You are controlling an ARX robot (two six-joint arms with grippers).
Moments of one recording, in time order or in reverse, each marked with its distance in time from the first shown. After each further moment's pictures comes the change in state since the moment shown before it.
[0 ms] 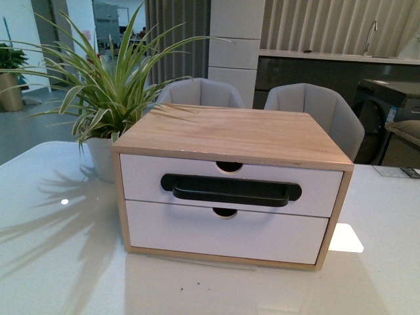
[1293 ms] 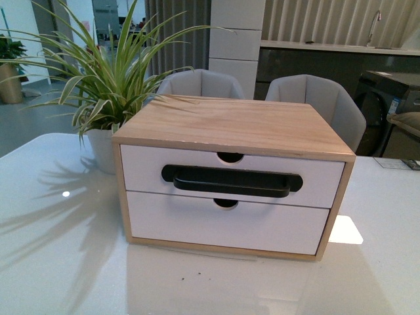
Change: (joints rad) left arm -0.126 0.742 0.220 0.271 0.343 0.303; right arm 0.089 0.713 0.317 0.025 -0.119 -0.231
